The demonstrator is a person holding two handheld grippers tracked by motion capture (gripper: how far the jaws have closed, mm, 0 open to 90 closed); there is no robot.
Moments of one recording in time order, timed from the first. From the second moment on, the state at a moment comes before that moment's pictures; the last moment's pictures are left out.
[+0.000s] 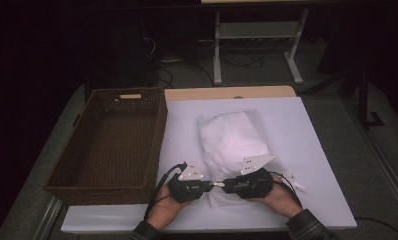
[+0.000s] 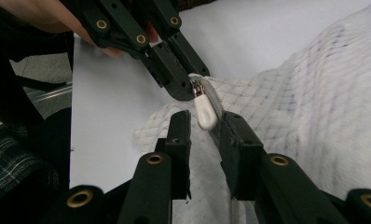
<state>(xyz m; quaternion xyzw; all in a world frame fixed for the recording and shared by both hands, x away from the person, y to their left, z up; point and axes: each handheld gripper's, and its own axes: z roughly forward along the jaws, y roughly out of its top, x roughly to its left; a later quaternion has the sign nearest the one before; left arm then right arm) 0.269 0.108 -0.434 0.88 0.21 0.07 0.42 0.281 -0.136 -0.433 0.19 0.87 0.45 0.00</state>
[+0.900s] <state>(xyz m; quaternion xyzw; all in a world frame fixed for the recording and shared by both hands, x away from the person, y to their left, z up) 0.264 0.108 -0.434 0.89 0.20 0.08 0.41 0.281 -0.129 -0.436 0.19 0.87 0.45 -0.03</state>
